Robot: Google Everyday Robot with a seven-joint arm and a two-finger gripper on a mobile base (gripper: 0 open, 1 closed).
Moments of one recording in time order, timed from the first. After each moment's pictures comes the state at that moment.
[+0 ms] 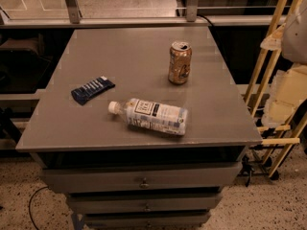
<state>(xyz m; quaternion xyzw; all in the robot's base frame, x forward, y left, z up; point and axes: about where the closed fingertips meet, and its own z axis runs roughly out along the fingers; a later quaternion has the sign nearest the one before) 0.438 -0.215 0.981 -0.60 0.78 -0.04 0.17</state>
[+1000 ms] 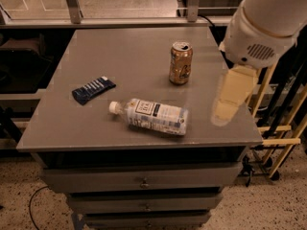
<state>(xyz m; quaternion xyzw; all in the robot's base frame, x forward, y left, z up) 0.451 -0.137 0.970 -0.61 0.78 -0.03 0.16</state>
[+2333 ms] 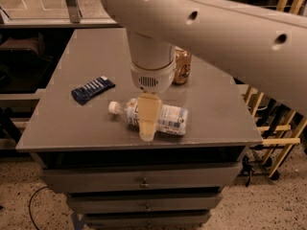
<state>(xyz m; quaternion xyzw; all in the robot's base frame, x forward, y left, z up) 0.483 -0.016 0.878 -0.61 0.79 -0.06 0.04</state>
